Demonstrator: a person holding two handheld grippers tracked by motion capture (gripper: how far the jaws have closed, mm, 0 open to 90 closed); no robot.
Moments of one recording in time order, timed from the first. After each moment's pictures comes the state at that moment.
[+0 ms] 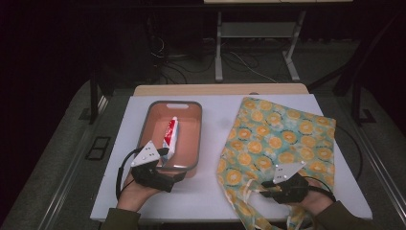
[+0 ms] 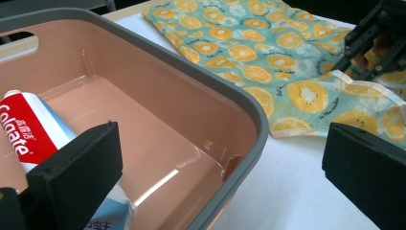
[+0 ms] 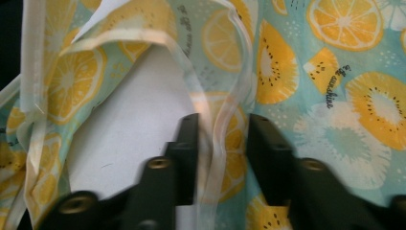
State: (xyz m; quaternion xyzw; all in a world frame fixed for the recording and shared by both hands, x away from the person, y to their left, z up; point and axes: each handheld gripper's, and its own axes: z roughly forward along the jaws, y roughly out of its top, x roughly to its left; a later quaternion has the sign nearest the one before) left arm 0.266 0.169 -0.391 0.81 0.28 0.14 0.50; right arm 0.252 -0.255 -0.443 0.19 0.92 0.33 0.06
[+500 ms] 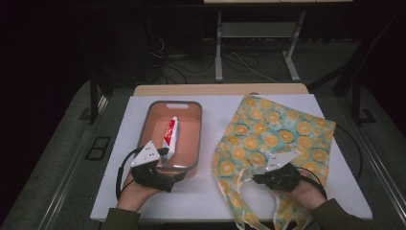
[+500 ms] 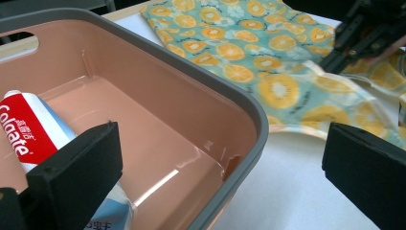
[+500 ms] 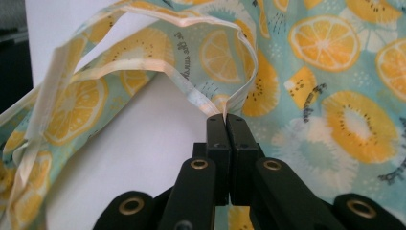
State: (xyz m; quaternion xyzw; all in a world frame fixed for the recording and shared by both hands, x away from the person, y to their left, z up) left arm 0.266 0.169 -0.391 0.81 0.28 0.14 0.50; right arm 0.277 -0.234 -0.432 0.21 0.91 0.36 0.06
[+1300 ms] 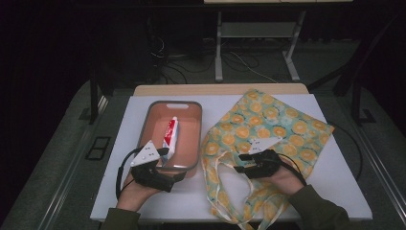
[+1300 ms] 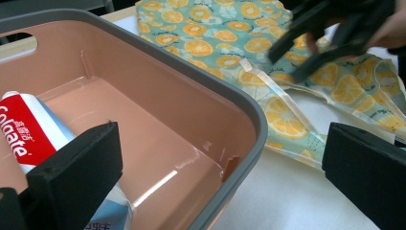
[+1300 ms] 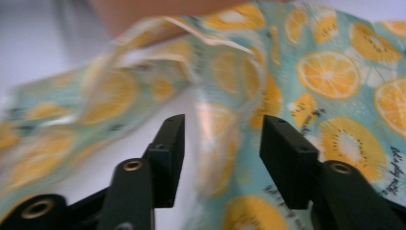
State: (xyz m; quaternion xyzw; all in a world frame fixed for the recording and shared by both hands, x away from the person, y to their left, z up) left arm 0.267 0.169 -0.391 0.81 0.28 0.13 0.50; right arm 0.302 -0.194 -0.416 0.24 0.88 0.40 0.08
